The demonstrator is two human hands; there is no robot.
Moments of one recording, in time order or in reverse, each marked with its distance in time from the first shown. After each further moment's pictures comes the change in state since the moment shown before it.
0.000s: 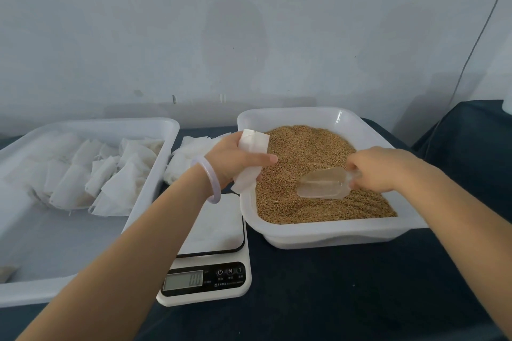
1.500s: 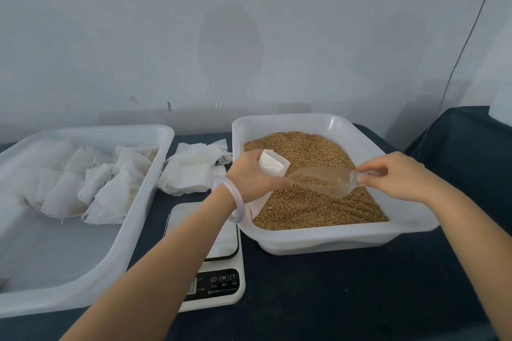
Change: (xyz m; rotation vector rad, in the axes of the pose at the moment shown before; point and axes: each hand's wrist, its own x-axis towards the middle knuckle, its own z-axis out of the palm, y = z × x) left_hand 0.005 -0.016 0.034 0.418 0.070 0.179; right_hand -0.011 0.048 0.027 0.579 0.253 0.055
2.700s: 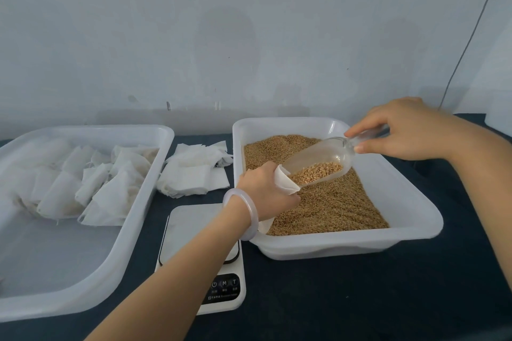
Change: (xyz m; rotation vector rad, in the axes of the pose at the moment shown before) left_hand -0.003 -0.004 0.019 0.271 -0.050 0.008; right_hand -0.006 -0.072 -0.075 -0.253 0.073 -0.348
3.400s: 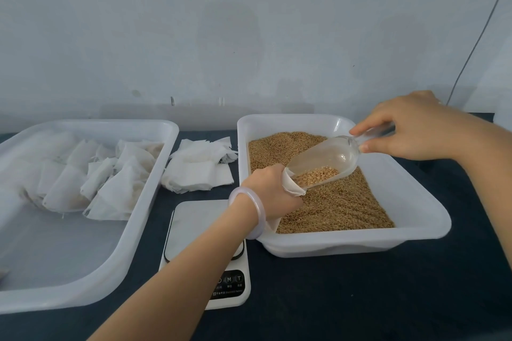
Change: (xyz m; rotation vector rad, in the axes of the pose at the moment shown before) left_hand 0.001 -0.002 0.001 0.041 -0.056 0.023; right_hand 0.001 -0.010 0.000 -0.135 0.035 -0.011
